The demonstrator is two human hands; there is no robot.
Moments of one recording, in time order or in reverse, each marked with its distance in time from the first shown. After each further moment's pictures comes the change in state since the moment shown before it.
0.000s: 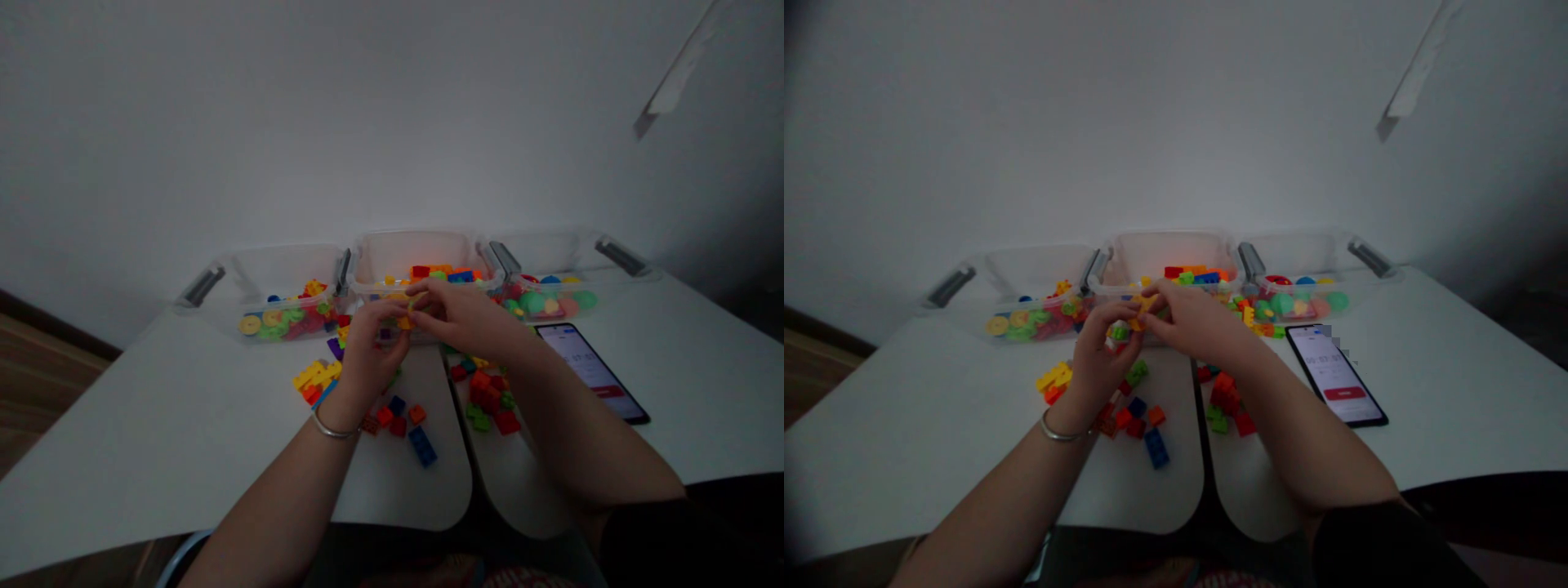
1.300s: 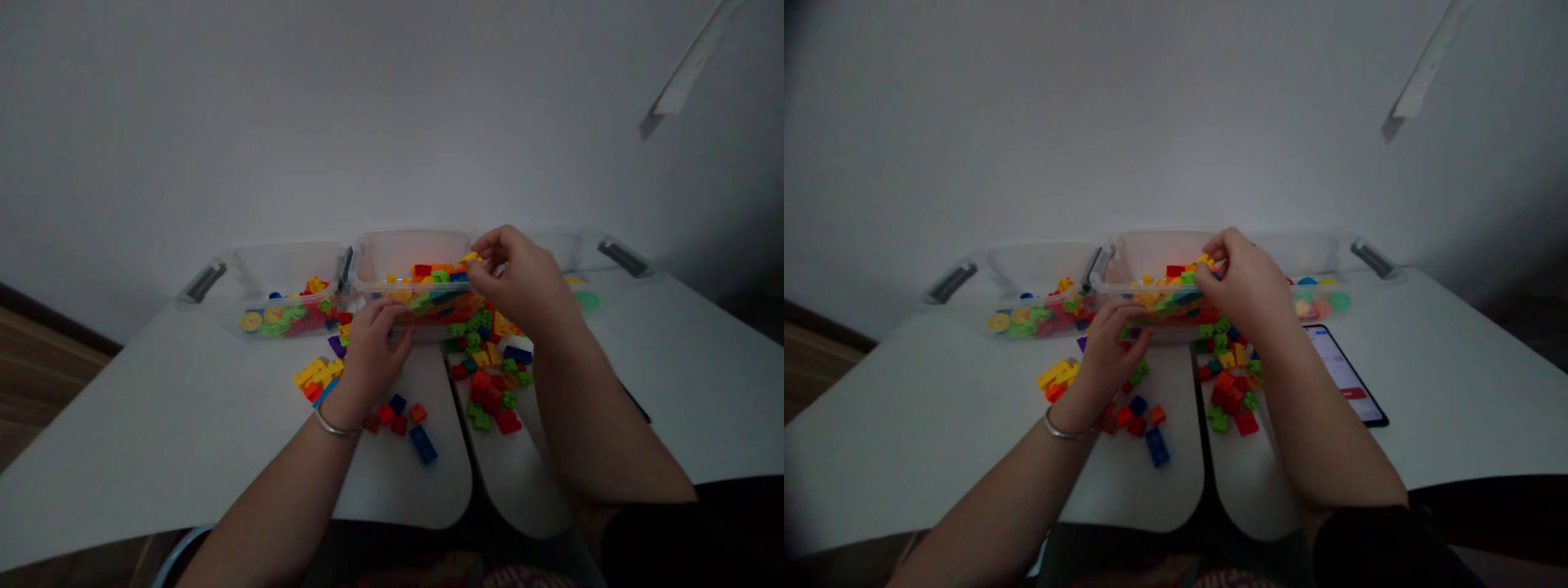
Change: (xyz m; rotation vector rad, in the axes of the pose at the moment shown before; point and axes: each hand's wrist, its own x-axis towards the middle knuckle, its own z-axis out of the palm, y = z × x) left_hand -0.006 -0.008 0.004 0.130 -0.158 -0.096; right_hand -0.004 0.015 -0.032 -0.342 0.536 0.204
